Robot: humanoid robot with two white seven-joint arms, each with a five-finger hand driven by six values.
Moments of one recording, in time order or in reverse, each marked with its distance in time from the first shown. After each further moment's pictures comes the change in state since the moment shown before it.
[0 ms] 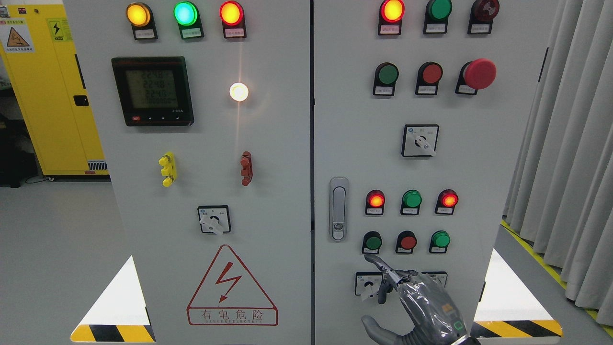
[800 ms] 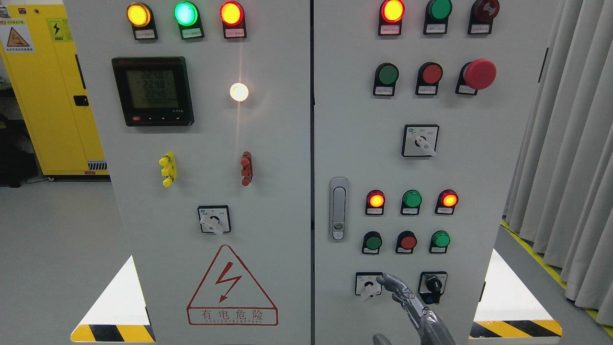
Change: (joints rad) left arm 0.000 0.000 0.000 0.000 0.000 0.000 0.000; right arm 0.184 0.041 0.023 -0.121 -0.659 0.230 0.125
